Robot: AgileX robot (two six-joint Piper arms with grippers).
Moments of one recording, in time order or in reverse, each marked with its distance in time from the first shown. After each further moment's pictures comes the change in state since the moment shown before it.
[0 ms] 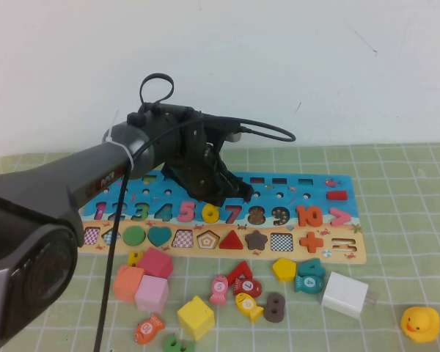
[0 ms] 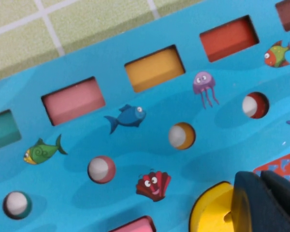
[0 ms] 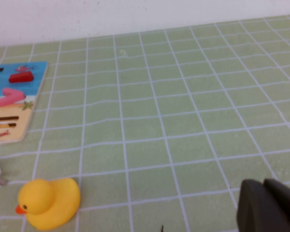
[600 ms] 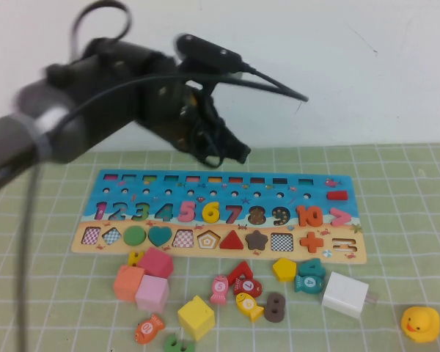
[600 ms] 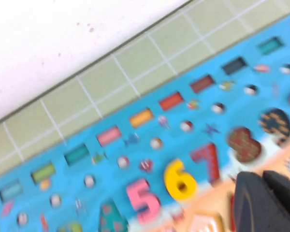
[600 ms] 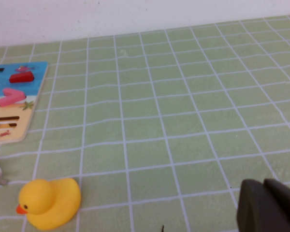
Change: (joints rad) right arm 0.000 0.000 0.000 0.000 0.000 0.000; left arm -0.059 -0.430 0.238 0.133 -0.067 0.032
